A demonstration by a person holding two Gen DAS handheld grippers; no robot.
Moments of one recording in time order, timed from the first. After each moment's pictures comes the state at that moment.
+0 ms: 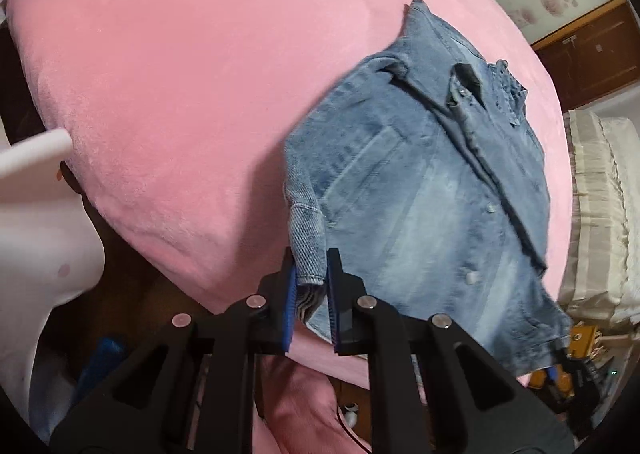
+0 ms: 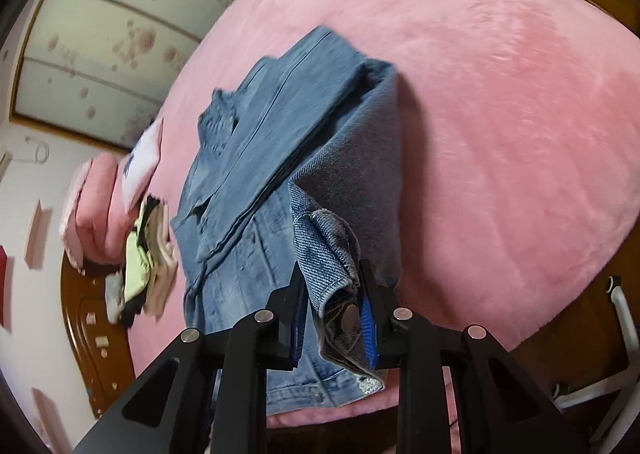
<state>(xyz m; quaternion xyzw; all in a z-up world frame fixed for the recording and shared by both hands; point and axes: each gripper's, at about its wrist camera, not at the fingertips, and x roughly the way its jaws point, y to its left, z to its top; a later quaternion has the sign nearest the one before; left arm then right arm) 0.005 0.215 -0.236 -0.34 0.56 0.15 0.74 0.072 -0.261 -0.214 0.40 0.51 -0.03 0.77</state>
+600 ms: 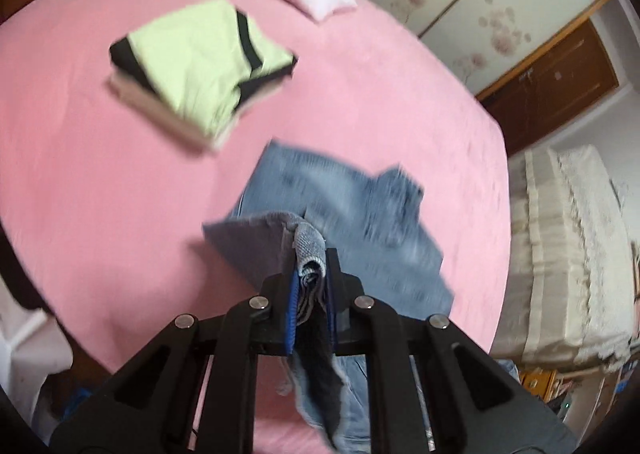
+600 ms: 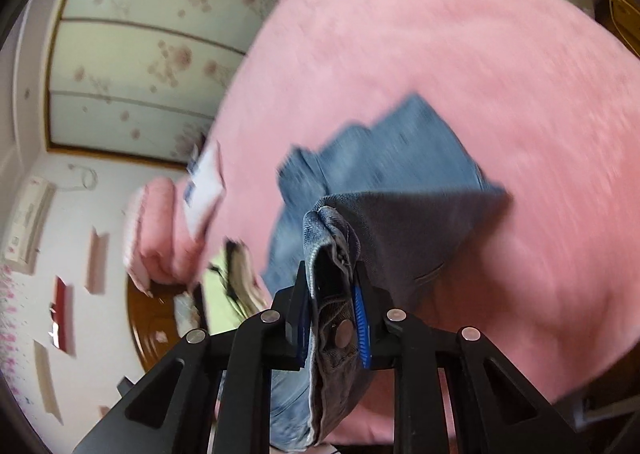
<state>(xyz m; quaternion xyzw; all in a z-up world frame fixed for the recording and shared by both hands) 0.220 0.195 -0.028 -0.34 0.45 0.14 0.81 0.259 -0.339 -0.087 0.48 0.46 0.04 0.75</state>
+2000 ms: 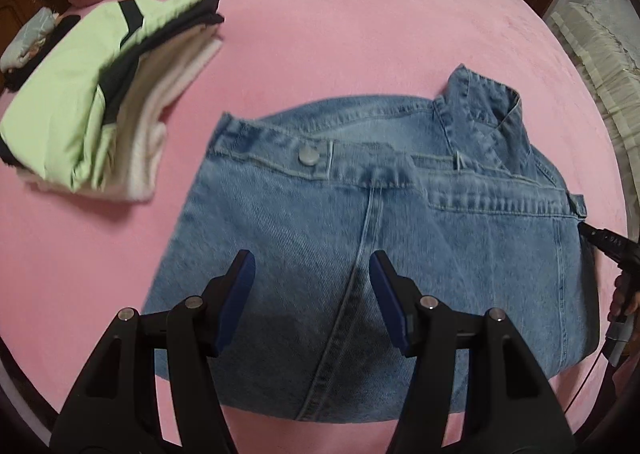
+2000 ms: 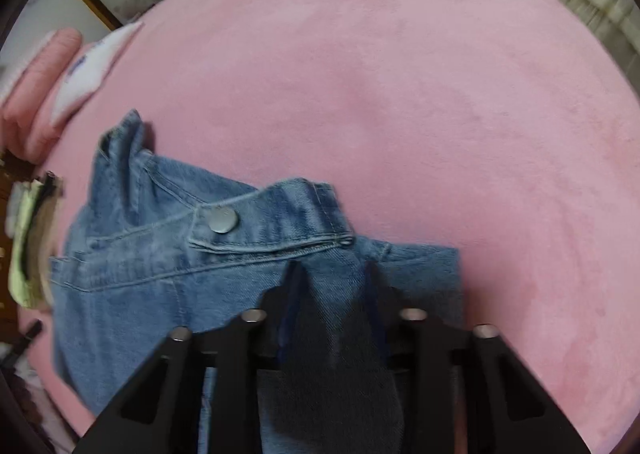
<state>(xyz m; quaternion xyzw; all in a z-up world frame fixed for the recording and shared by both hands) 0.377 0.157 -0.241 -0.10 0.57 0.10 0.81 0.596 -0.378 -0.250 0.13 0.58 0.03 0.80</state>
